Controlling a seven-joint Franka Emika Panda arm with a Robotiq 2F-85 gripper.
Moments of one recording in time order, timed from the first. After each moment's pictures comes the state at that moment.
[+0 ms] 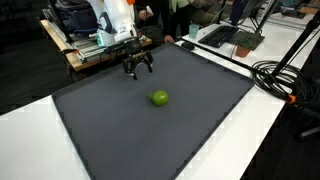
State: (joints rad) arm -0.31 0.35 0.02 -2.68 -0.34 3.58 -0.01
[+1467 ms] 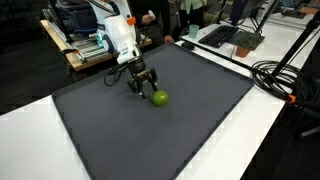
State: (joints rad) arm -0.42 0.63 0.08 -2.40 -0.44 3.67 -0.01
